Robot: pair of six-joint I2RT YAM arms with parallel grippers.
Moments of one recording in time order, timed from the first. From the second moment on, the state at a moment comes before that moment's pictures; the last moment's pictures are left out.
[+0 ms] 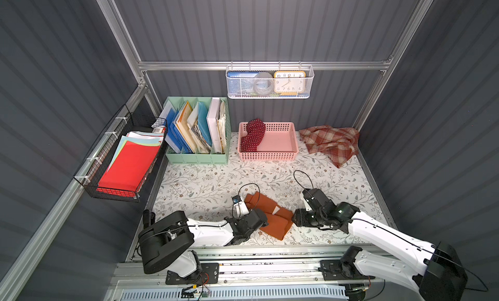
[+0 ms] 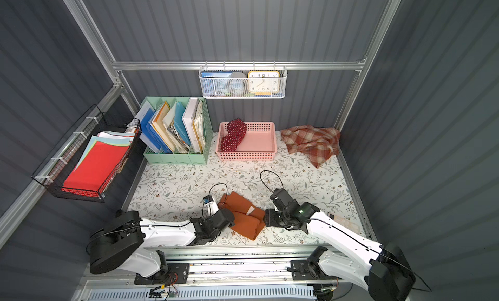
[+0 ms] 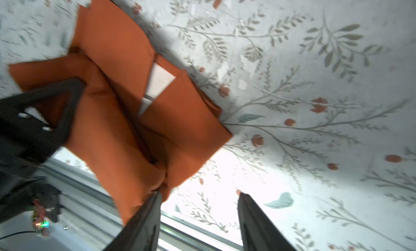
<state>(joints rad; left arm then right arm) -1.03 1.50 0.54 0.06 -0.59 -1.28 0.68 1.07 0.61 -0.65 -0.08 0.71</state>
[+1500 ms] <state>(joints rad) -0.97 1.59 0.63 0.06 -0.54 -1.21 1.61 1.60 1.10 -1.10 0.80 0.62</state>
